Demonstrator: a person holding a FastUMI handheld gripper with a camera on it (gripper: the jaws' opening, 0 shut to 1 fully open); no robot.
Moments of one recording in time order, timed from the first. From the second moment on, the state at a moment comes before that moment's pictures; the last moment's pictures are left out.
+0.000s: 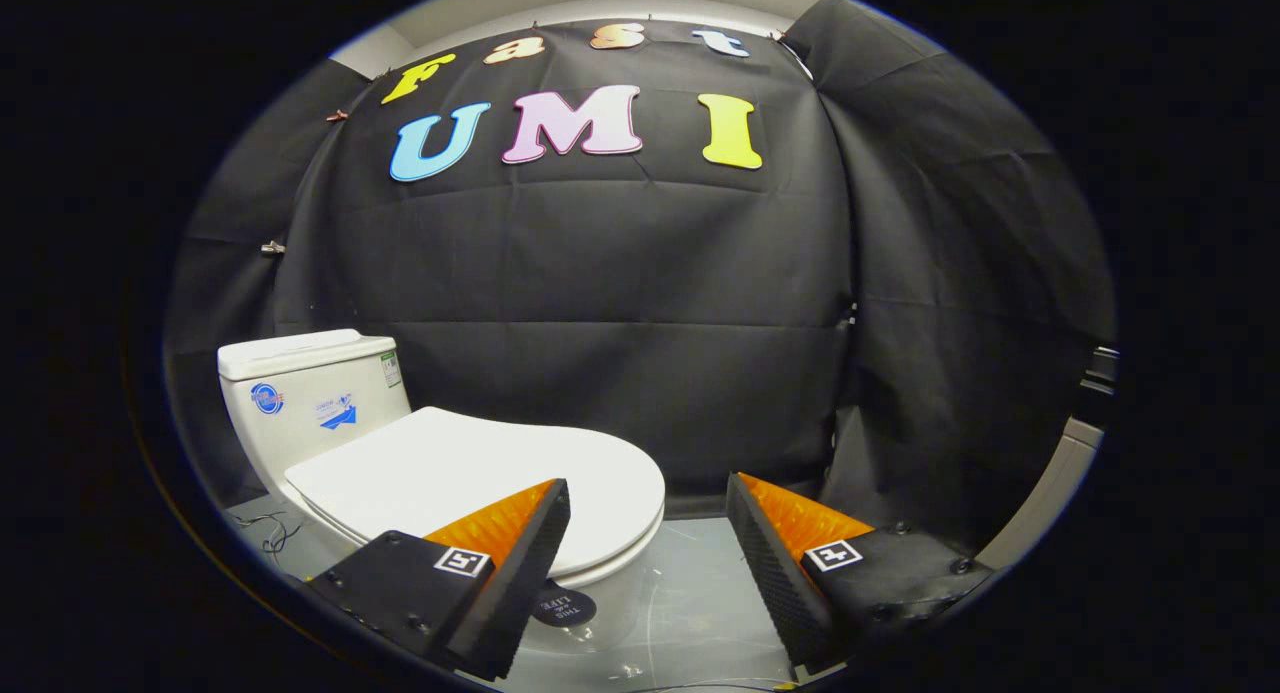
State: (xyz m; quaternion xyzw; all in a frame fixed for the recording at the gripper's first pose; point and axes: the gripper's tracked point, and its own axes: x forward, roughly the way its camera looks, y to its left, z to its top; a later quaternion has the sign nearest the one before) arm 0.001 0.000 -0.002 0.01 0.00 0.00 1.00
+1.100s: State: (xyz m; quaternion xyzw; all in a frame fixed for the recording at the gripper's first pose) arm 0.002 0.003 -0.033 0.06 0.06 0.02 1.00
